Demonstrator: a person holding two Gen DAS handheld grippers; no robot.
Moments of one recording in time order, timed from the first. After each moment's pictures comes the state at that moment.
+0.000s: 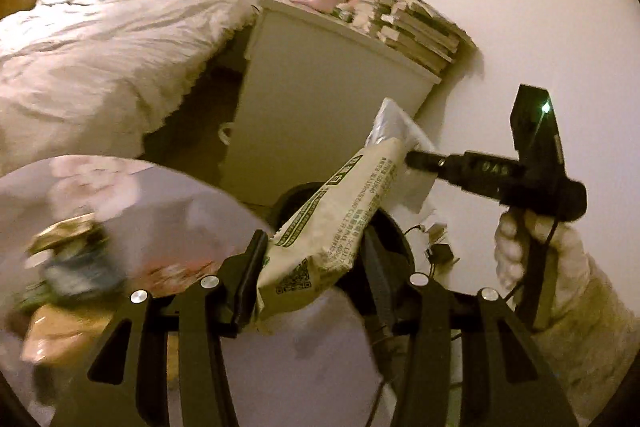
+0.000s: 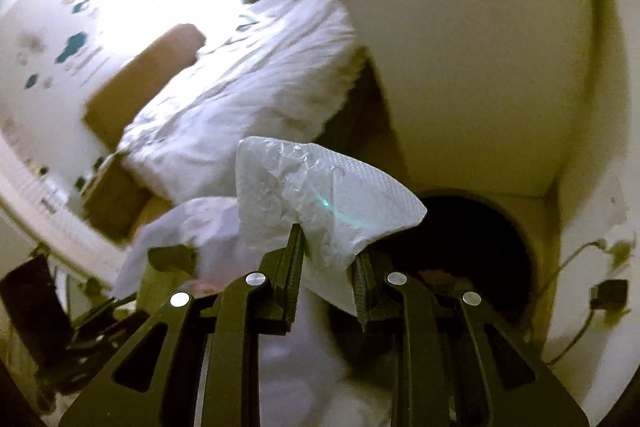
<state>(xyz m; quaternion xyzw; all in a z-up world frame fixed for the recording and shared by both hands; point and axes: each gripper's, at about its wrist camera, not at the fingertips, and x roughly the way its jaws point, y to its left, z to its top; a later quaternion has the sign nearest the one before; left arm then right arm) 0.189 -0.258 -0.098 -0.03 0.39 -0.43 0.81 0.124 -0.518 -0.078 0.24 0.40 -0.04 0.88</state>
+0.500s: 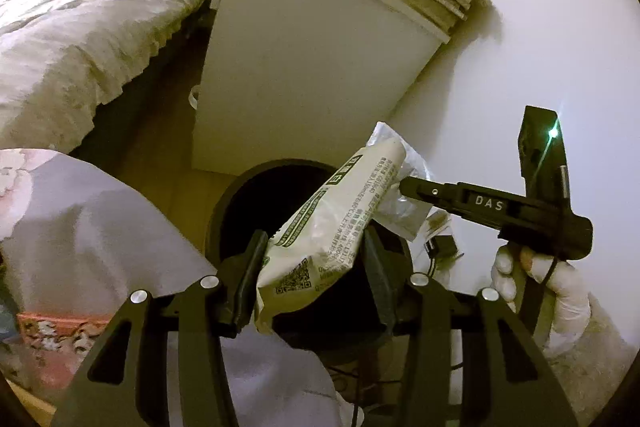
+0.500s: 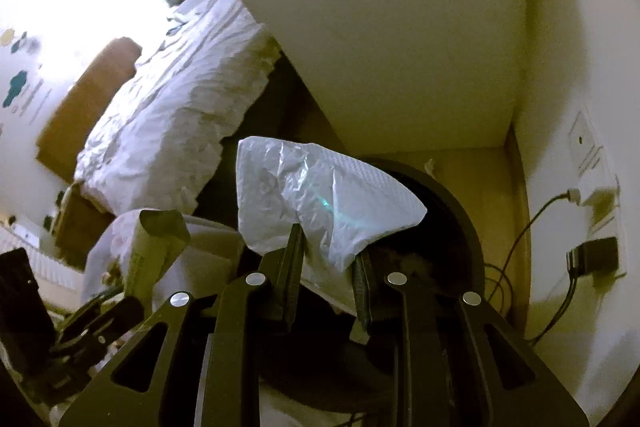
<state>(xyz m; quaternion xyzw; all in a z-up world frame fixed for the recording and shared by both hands) 0.214 -0.357 -0.145 -0.01 0.45 -0.44 0.78 0.116 -0.588 -0.155 0.29 0.43 -0.11 0.85</state>
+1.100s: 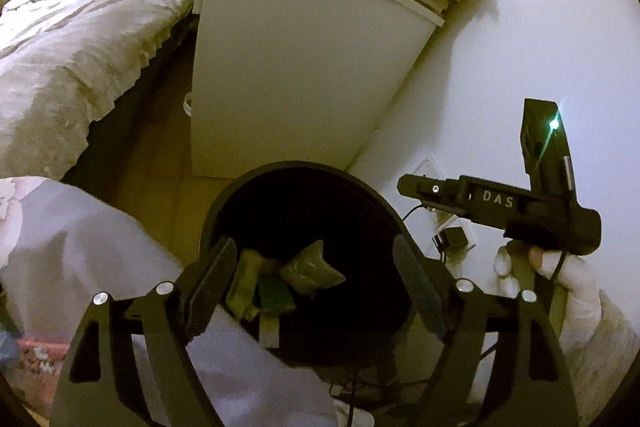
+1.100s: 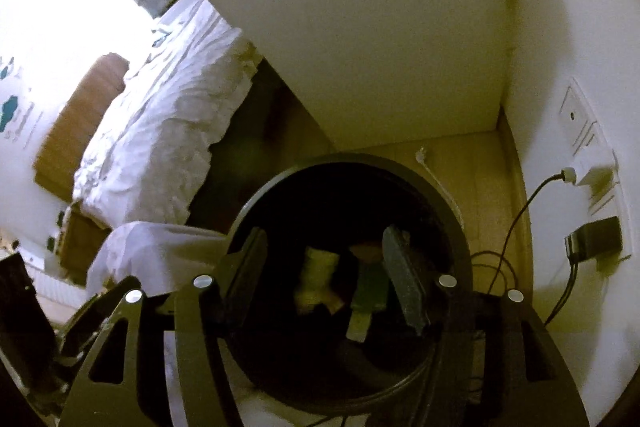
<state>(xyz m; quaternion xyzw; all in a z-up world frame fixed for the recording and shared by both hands) 0.206 -0.378 -0.140 0.03 0.43 -0.44 0.78 0.103 -0.595 -0.159 0.32 0.43 -0.12 0.84</state>
